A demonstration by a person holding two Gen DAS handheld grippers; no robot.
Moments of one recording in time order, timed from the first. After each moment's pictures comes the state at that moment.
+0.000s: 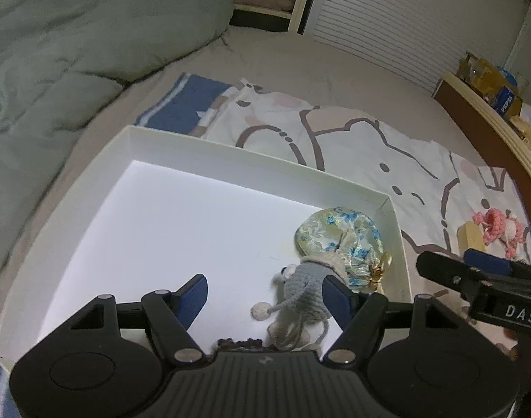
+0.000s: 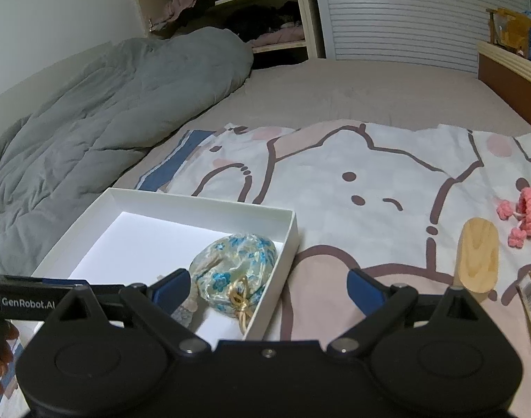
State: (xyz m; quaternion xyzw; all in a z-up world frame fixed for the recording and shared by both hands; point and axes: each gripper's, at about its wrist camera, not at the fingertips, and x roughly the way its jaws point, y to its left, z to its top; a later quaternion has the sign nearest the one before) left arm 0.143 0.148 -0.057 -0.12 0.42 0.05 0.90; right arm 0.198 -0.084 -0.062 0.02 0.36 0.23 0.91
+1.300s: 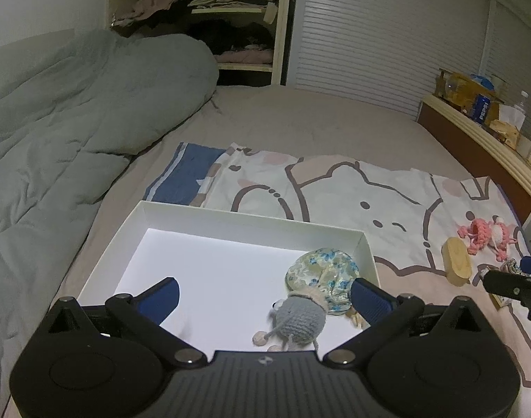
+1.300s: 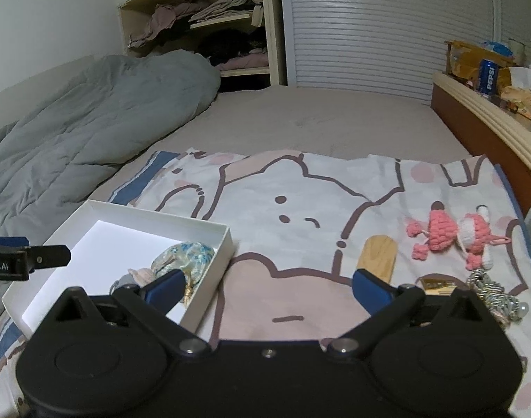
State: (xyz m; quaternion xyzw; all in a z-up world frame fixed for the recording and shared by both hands) left arm 0.111 0.122 -0.007 -0.06 0.34 0.06 0.94; right arm 0.155 -0.153 -0.011 -0.02 0.33 0.17 0.93
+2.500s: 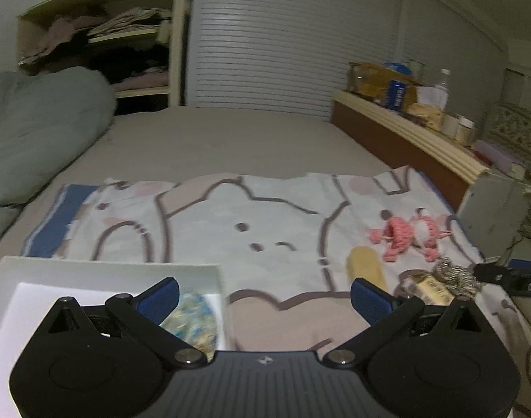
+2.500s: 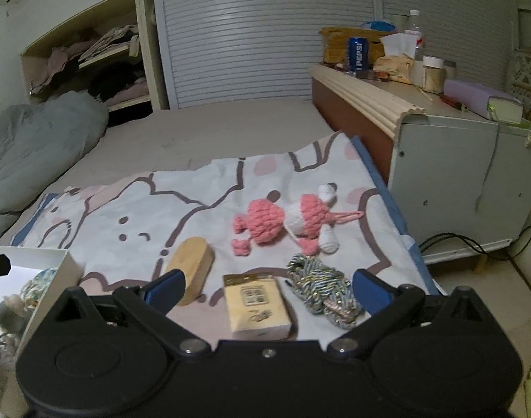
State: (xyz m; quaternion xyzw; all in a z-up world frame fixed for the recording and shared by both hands) left arm 0.173 -0.002 -0.027 -0.02 0.30 -0.07 0.95; right arm 0.180 -0.316 -0.046 0.04 0.30 0.02 0.95
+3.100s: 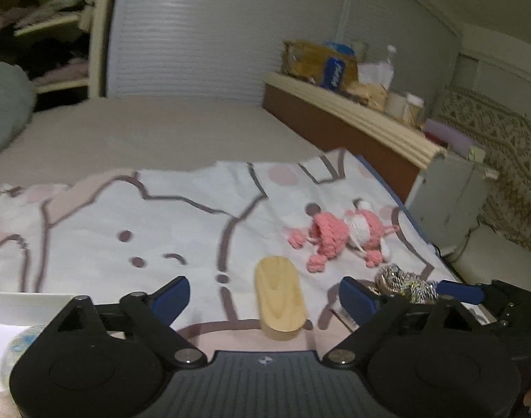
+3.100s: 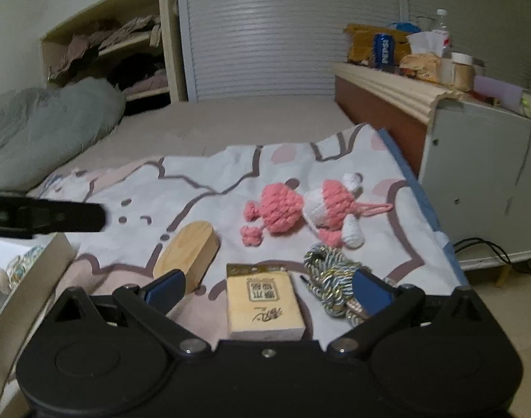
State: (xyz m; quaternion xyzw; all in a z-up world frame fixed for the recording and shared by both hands) left arm 0.241 -0.088 -0.064 -0.03 0.32 -0.18 0.93; right arm 0.201 -0.305 -0.088 0.02 0.30 0.07 0.95
